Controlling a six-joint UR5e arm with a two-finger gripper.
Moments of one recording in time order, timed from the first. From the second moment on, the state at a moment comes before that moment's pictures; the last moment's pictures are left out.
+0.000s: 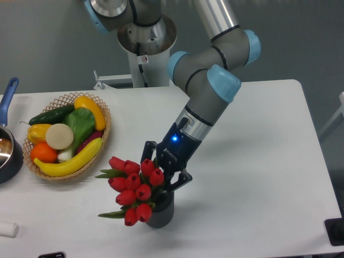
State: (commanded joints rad) arm 2.53 -1.93 -1.72 -0.71 0.72 1.24
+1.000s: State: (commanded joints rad) arm 2.55 -1.90 -1.70 -0.71 0.63 1.13
